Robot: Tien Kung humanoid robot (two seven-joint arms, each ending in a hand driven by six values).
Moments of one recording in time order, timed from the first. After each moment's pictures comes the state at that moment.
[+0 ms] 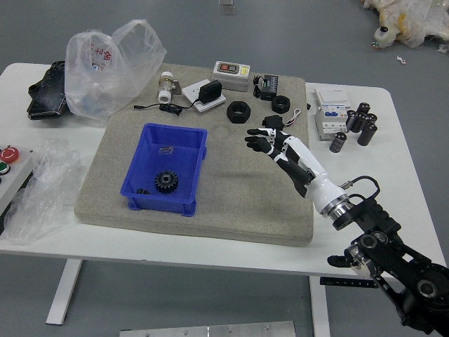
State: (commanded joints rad) left arm -0.17 0.19 -0.81 -0.31 0.84 0.08 0.21; right arm 0.24 -0.29 0.91 1.43 -1.00 -0.08 0.27
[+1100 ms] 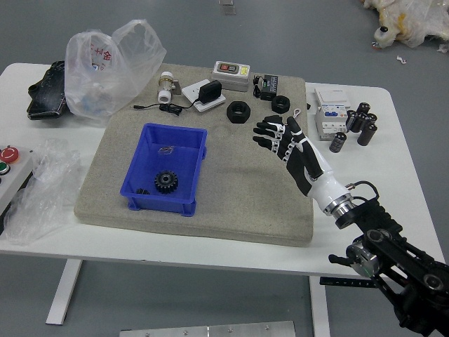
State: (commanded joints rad) left arm -0.17 0.19 -0.69 -0.30 0.74 0.07 0.14; right arm 0.24 -0.30 0.92 1.41 -0.86 -0.06 0.30
